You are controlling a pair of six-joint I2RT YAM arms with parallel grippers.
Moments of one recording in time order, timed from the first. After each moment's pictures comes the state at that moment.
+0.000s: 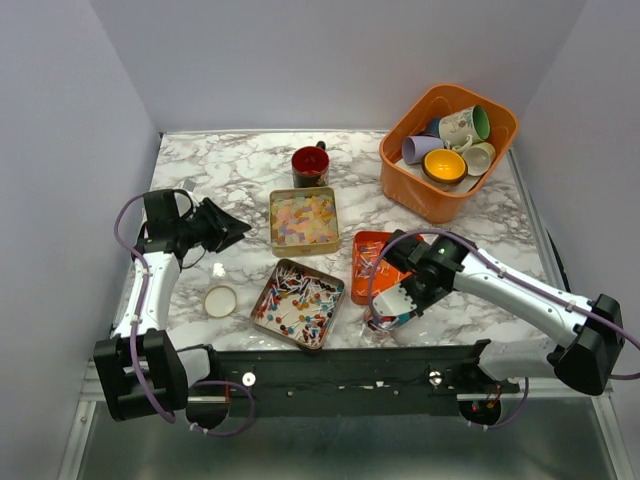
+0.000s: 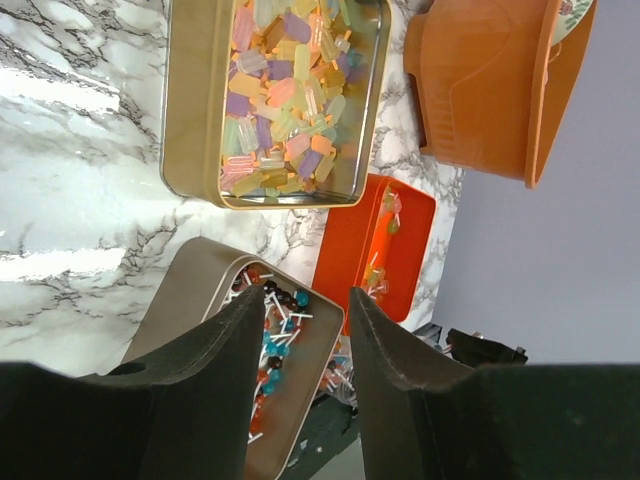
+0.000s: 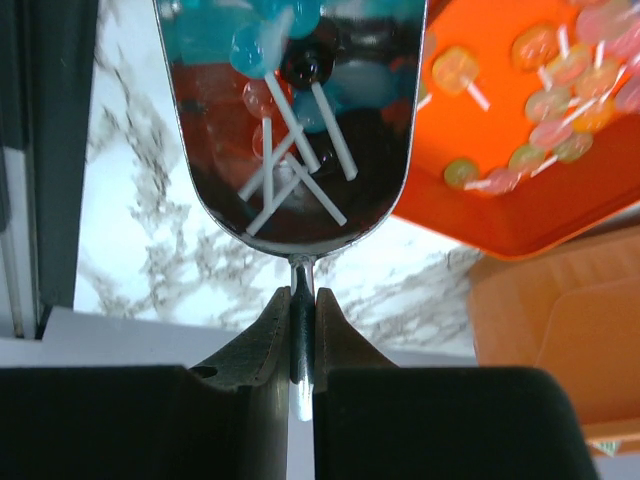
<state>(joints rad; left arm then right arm) 0.18 1.18 0.82 -0.38 0.74 -0.71 0.86 1.27 1.07 -1.32 0.14 -1.25</state>
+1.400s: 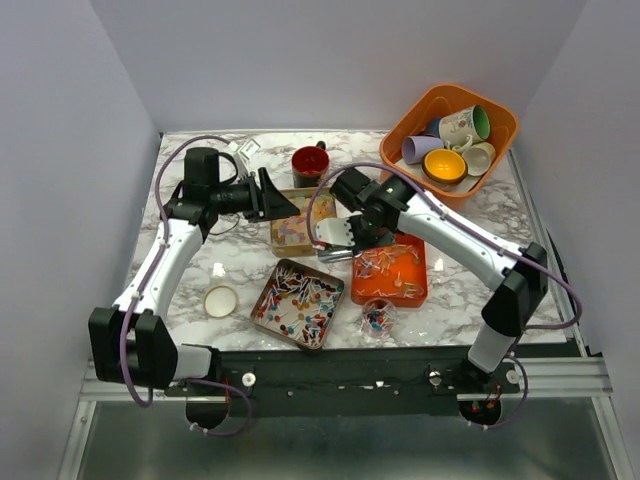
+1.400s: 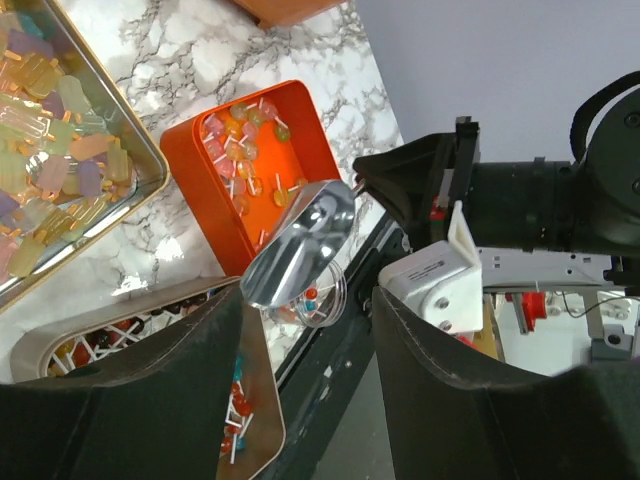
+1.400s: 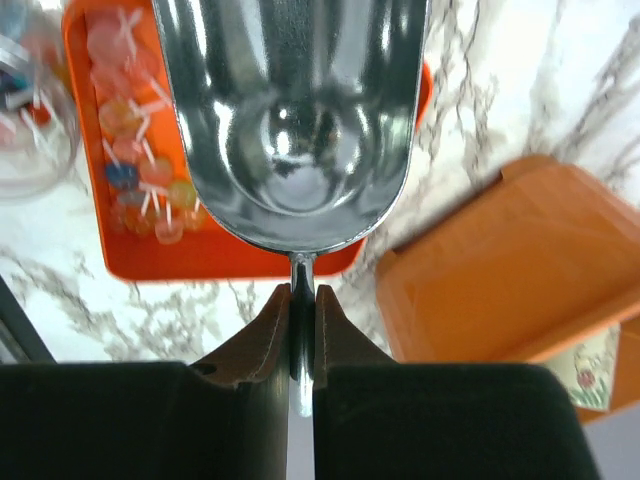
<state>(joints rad) -0.13 1.27 1.09 -0.35 0.95 -0.53 0.84 1.70 1.68 -1.29 0.15 -0.98</state>
